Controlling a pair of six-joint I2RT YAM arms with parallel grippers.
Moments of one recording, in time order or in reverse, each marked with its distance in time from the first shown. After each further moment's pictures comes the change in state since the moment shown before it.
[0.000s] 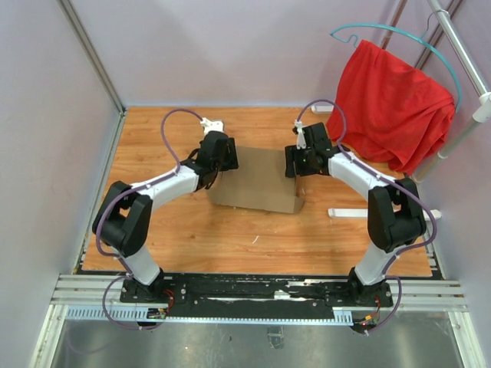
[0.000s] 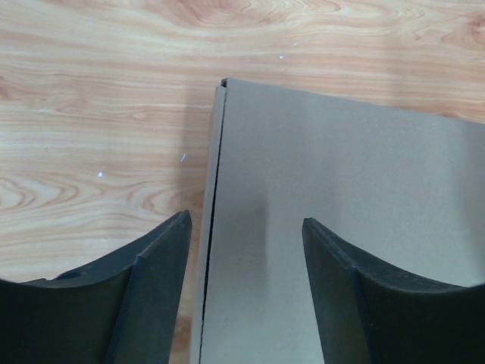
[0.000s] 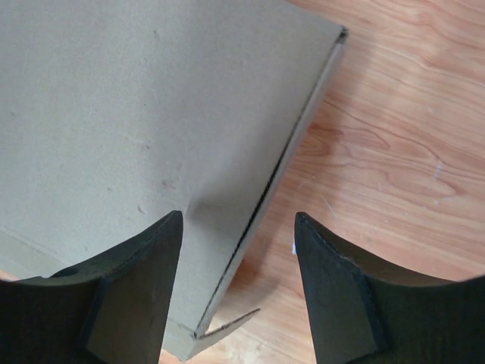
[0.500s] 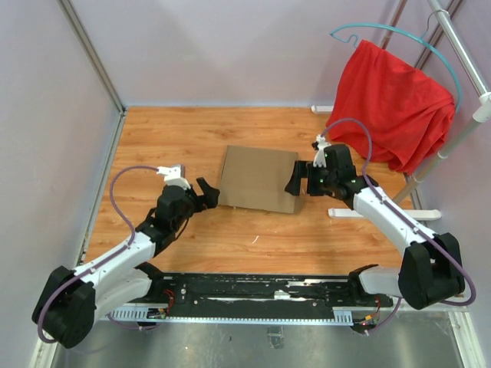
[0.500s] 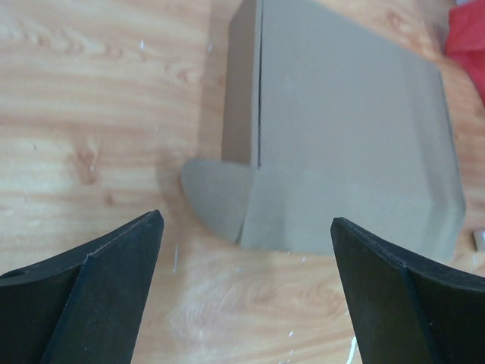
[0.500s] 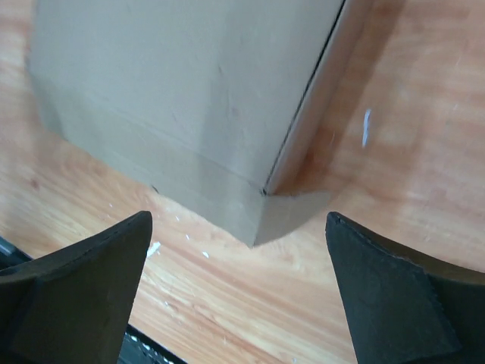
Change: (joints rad) left arm 0.022 -0.724 -0.667 0.182 0.074 -0.128; right arm -0.024 -0.451 -0.319 0.060 -0.126 0.186
